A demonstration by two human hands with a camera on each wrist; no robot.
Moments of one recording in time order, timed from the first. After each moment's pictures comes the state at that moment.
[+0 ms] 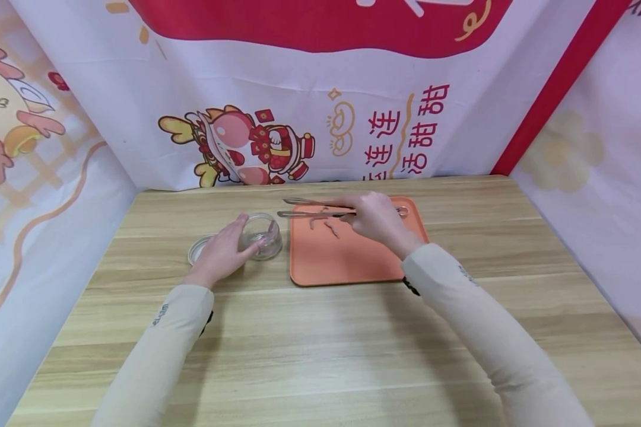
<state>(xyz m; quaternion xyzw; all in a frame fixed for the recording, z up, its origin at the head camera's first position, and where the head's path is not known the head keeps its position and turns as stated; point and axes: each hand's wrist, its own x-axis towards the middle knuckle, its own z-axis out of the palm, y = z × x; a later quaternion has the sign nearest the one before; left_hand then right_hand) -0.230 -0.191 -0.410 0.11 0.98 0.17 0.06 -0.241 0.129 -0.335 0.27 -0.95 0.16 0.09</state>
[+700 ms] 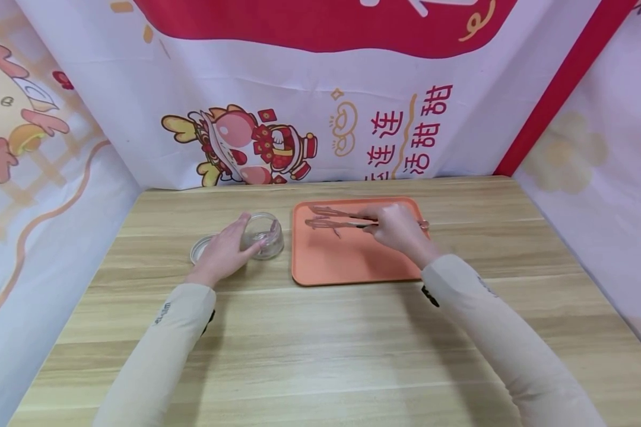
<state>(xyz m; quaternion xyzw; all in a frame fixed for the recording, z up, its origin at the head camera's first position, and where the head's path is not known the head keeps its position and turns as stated) -0.230 -0.191 -0.410 0.11 0.98 0.18 0.06 -0.242 0.165 -0.364 0.26 -0.95 0.16 0.10</state>
